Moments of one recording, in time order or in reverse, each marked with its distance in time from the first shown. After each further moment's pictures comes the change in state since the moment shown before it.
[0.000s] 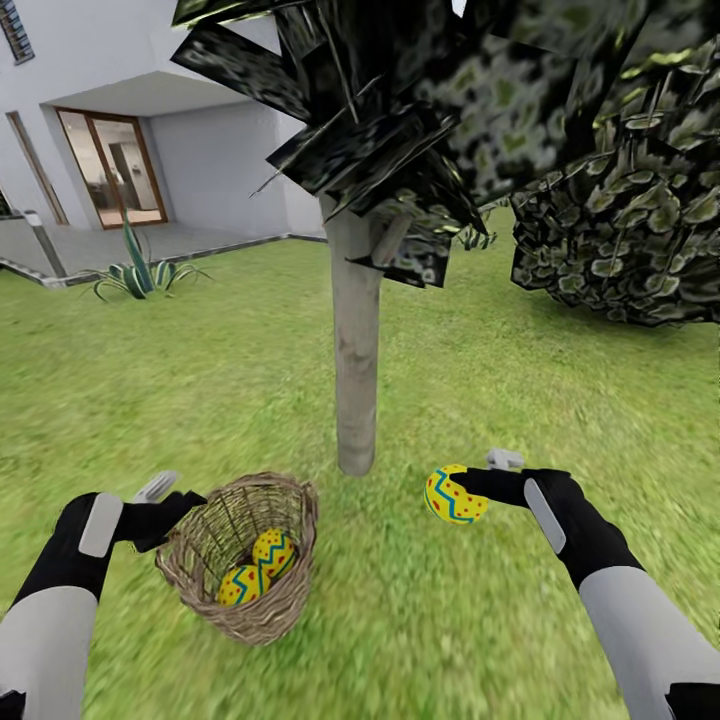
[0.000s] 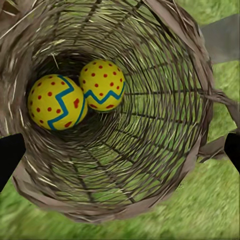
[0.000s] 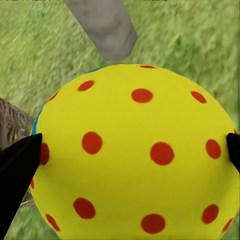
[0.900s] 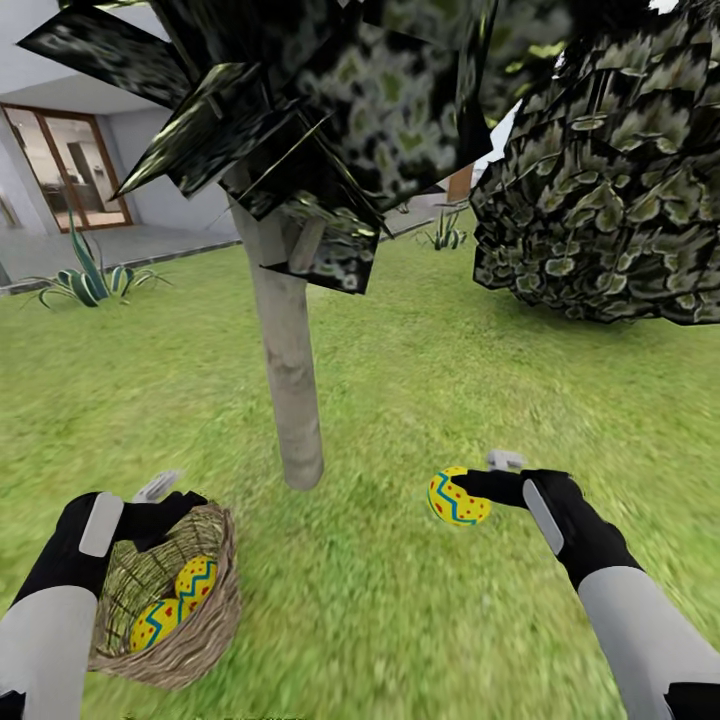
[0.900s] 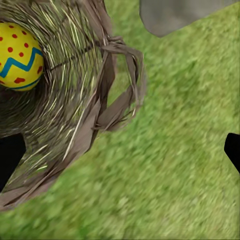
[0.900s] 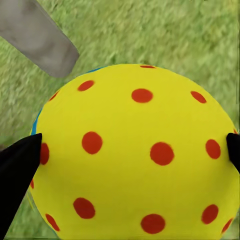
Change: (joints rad) left arm 0.000 0.002 -0.007 0.000 0.000 -0.001 0.000; right arm 0.000 0.003 0.001 0.002 0.048 -0.002 0.000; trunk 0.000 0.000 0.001
